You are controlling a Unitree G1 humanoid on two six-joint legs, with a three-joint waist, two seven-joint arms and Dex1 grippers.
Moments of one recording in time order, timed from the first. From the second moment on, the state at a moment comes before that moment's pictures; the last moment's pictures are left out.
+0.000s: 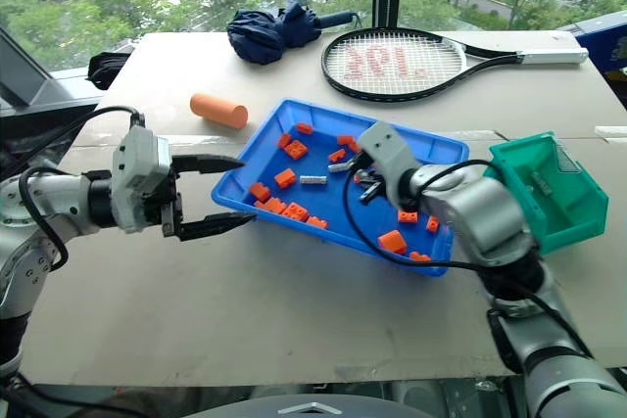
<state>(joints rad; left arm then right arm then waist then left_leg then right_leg) -0.30 0.92 0.21 -0.46 -0.70 0.59 -1.06 -0.69 -0.61 0.07 -0.54 0.35 1.44 0.47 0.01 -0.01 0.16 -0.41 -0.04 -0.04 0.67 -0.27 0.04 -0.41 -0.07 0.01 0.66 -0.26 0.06</state>
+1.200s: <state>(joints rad) -0.24 1.00 0.23 -0.34 -0.63 0.57 -1.11 -0.74 -0.56 0.20 -0.22 0.36 0.94 0.66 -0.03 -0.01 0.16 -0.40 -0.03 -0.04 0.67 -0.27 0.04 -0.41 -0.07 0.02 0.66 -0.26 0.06</state>
